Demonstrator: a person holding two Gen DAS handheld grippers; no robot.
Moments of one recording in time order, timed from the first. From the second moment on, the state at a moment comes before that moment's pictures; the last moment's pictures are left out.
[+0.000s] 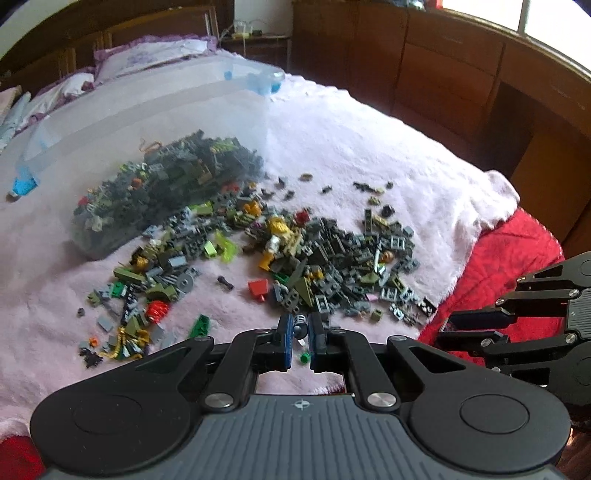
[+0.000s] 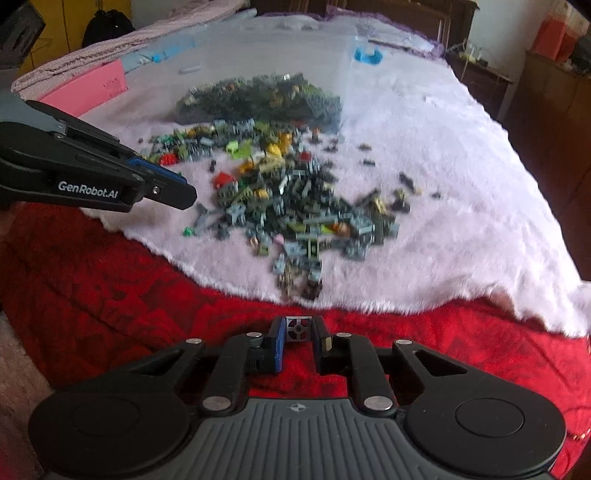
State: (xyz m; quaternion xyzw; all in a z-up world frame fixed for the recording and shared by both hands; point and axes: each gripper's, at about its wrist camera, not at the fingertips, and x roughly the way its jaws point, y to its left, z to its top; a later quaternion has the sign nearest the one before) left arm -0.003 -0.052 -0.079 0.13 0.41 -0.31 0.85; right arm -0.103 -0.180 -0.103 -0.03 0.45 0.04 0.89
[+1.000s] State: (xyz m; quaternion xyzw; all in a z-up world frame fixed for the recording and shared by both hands) left arm 0.079 -0.018 0.023 0.11 0.27 -0.23 0.93; right arm 0.036 -0.135 0.007 -0.08 0.28 0.12 0.95
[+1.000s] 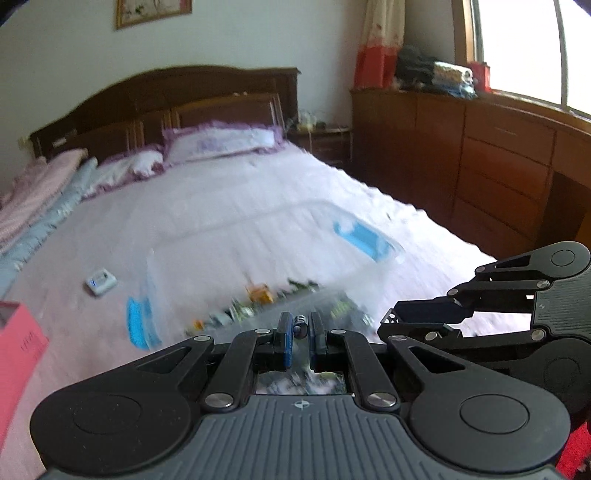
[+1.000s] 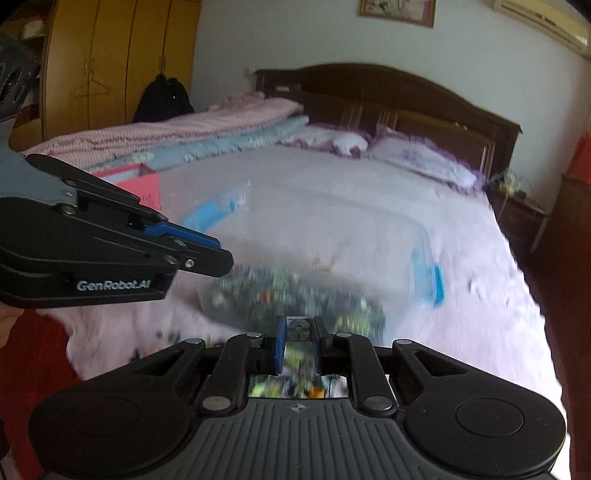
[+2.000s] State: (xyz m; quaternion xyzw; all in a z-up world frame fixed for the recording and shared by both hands) left arm 0.178 -0.013 0.005 0.07 0.32 -0.17 0.93; right arm 0.160 -0.153 0.004 -0.02 0.29 0.09 0.95
